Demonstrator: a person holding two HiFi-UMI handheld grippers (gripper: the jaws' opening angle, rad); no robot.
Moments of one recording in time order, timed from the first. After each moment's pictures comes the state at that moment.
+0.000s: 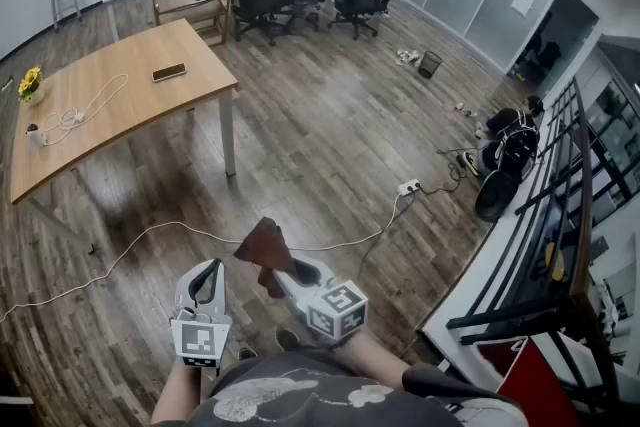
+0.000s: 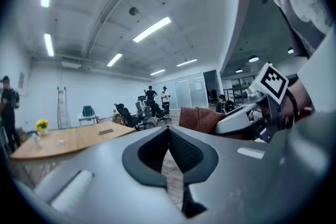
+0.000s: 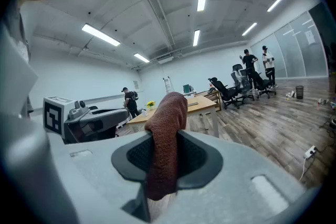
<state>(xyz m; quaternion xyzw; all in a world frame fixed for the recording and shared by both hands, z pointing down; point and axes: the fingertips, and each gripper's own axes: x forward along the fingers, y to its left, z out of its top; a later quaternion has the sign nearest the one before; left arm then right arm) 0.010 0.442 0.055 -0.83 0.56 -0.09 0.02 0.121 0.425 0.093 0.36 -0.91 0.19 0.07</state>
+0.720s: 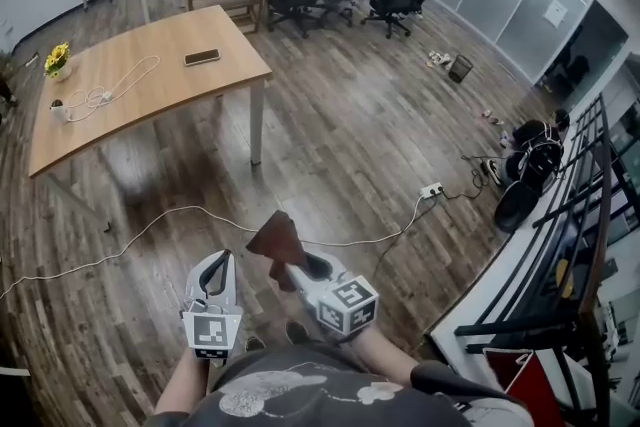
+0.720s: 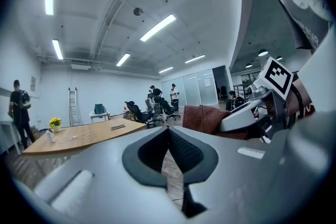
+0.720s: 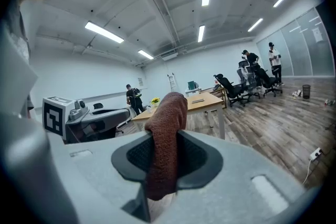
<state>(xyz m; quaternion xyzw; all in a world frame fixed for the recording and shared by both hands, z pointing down) -0.011 0.441 0.068 -0.80 0.59 -0.09 0.01 0.105 0.423 0.101 0.35 -0.91 0.18 0.09</state>
